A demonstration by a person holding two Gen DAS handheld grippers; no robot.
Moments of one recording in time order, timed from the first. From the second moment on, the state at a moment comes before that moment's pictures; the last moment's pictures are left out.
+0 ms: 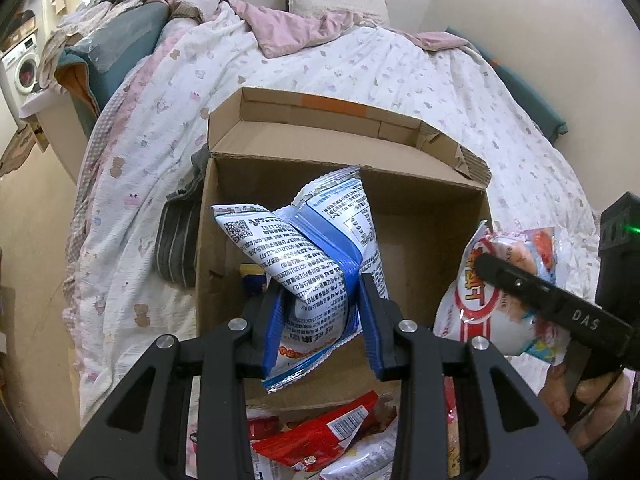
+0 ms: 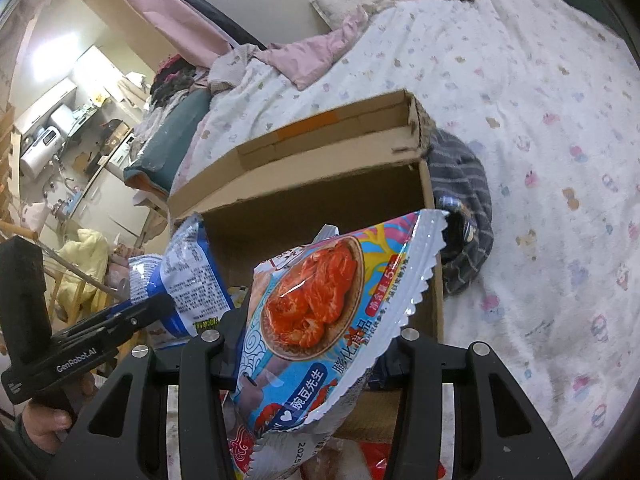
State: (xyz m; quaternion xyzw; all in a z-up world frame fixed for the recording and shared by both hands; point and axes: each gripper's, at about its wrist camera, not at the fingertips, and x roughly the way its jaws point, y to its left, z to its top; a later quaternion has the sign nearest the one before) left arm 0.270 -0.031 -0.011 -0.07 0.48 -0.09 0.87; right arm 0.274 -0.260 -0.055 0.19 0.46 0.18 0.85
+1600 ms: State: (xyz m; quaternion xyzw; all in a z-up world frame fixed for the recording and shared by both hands) left arm 0.264 -0.010 -0.008 -0.06 0.46 -0.04 0.88; right arm 0.272 -0.287 -0.046 0.24 0.43 0.16 0.86
